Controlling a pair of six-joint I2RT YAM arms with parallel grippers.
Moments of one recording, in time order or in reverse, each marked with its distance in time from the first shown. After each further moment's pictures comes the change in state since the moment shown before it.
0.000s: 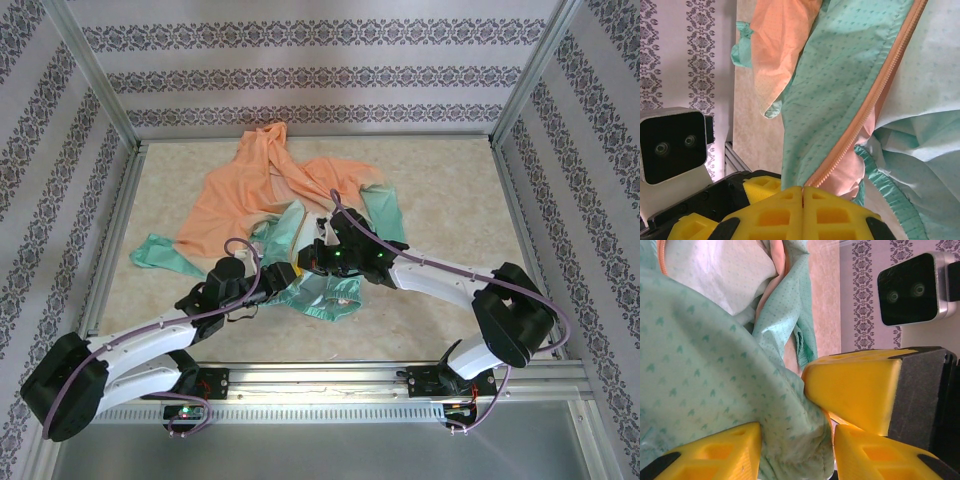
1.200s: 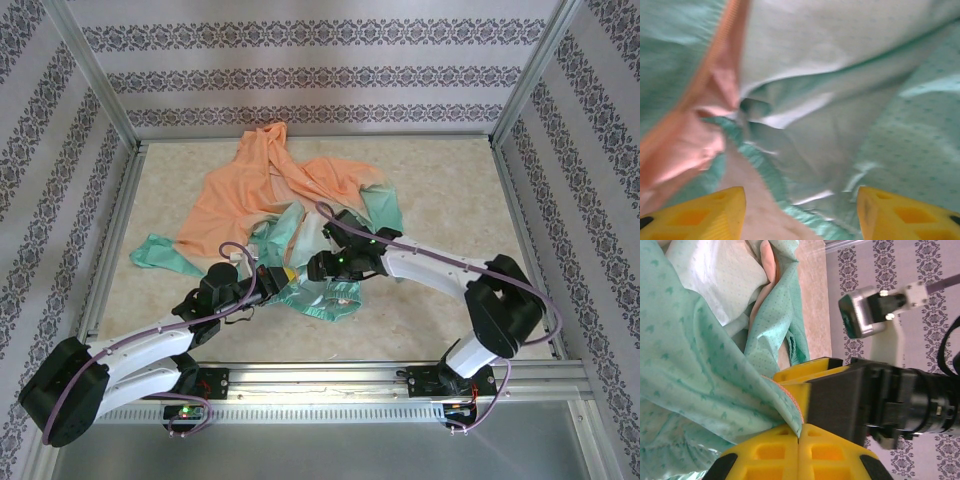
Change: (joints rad) left arm 0.034 -0.035 -0.069 0.095 0.024 0.015; right arm -0.003 0.084 0.155 -0.543 0.250 -0.343
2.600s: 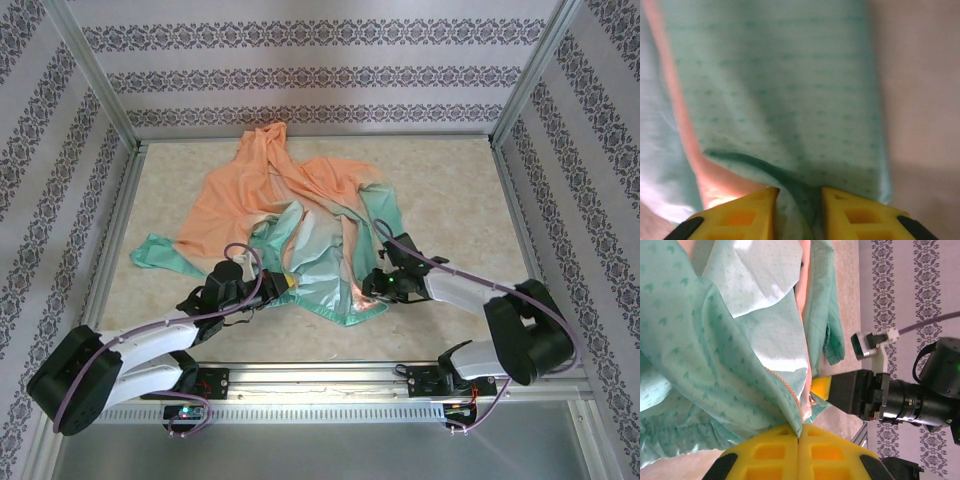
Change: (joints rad) left arm 0.026 0.097 0.007 -0.040 0.047 0.070; right arm -0.320 -0.248 -0.486 0.198 -0.124 -0.005
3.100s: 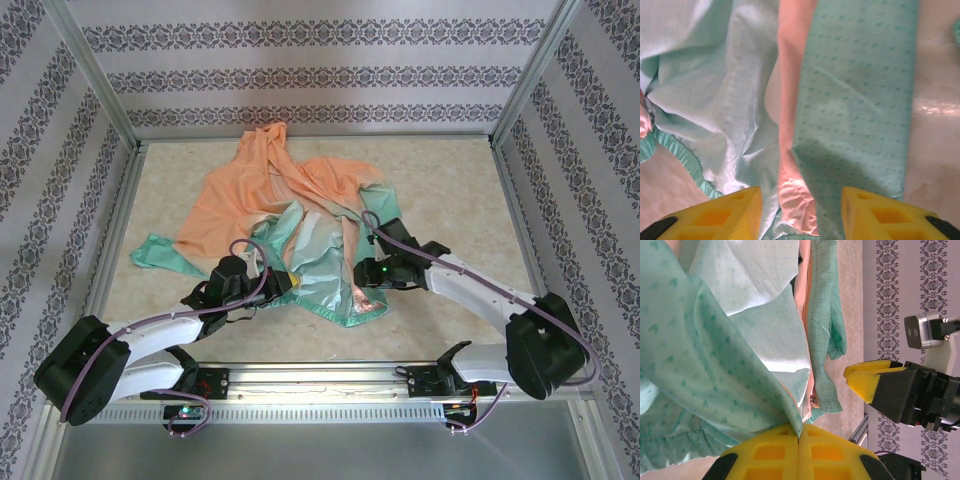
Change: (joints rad) left arm 0.006 0.058 0.035 0.000 0.039 0.010; right arm 0.125 -0.025 0.239 -0.246 0.158 -0.150
